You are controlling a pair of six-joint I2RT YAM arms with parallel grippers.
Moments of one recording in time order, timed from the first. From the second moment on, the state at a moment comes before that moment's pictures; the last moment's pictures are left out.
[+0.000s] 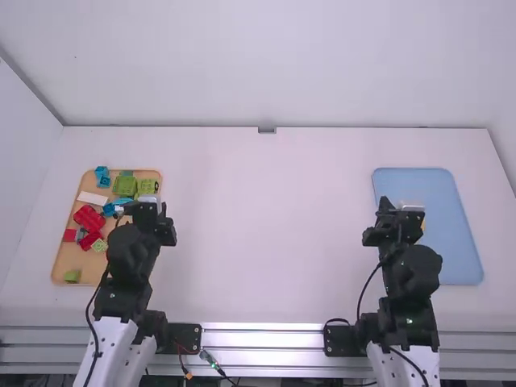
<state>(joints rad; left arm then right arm) 0.00 0.51 0.32 -0.11 0.00 -0.01 0.00 0.35 0.37 -0.11 -0.02 0.00</state>
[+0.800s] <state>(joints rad) 0.00 0.13 0.01 -0.10 0.00 -0.01 0.00 0.02 0.03 -0.11 -0.02 -0.01</state>
